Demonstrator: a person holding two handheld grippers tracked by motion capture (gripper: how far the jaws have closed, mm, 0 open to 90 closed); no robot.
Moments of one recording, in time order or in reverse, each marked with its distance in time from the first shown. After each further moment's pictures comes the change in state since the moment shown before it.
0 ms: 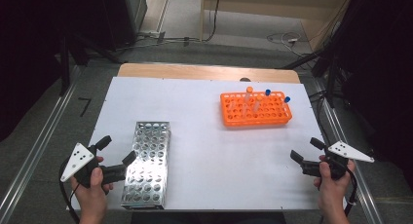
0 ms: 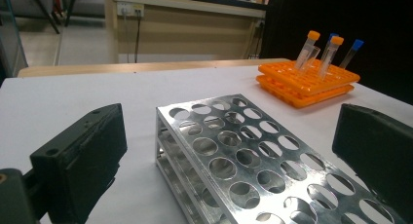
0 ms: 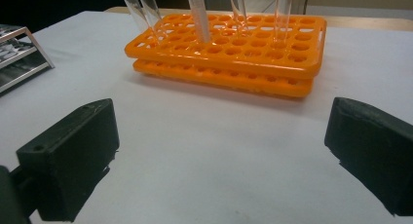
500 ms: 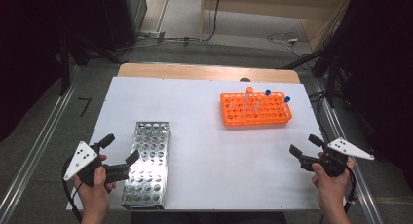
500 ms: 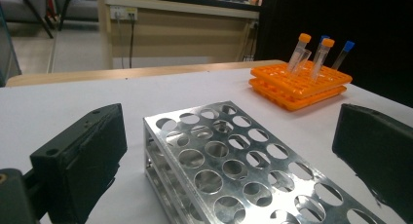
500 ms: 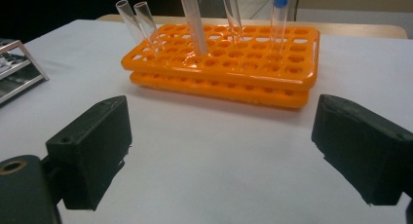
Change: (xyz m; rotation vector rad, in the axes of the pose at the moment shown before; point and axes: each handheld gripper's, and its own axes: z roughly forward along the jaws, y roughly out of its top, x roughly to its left) left arm -0.007 0.007 0.004 -0.009 -0.020 0.018; right arm 0.008 0.013 0.002 -0.011 -0.038 0.020
